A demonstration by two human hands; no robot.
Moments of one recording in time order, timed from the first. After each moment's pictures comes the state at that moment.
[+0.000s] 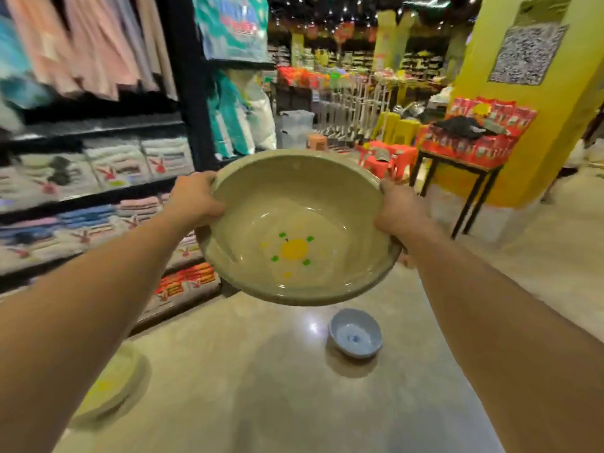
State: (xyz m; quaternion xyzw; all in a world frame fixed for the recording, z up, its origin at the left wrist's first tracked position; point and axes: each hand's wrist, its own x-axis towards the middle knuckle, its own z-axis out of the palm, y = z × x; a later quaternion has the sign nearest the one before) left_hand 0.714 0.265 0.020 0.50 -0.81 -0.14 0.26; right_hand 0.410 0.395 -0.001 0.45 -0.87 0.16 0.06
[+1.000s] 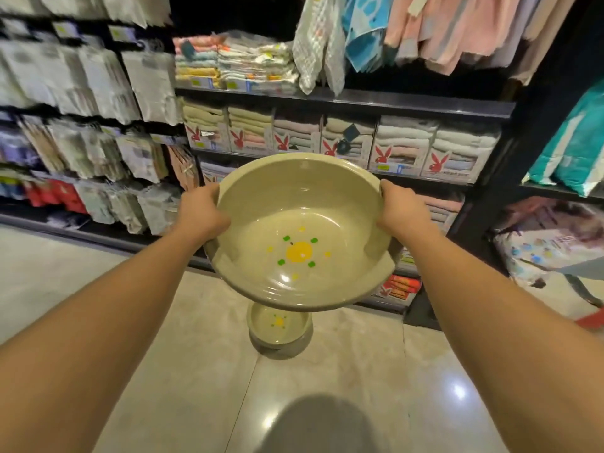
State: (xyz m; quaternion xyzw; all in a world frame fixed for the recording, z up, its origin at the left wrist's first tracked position) left_hand 1.148 0.052 -0.082 0.82 -0.48 -0.09 0.30; right_hand 0.849 -0.091 -0.084 0.80 -0.58 0.14 -0.04
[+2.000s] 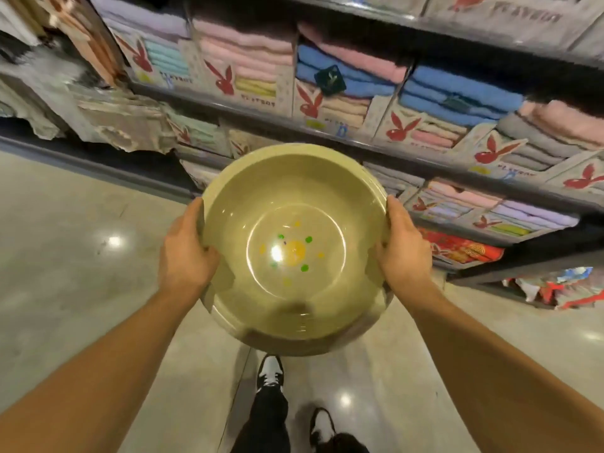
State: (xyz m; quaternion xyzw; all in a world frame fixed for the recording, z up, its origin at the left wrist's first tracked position) left_hand 1.328 -0.240 -0.458 0.85 -0.41 -0.18 0.27; right_hand 1.039 -0.379 -0.466 0.76 -0.61 0.12 -0.18
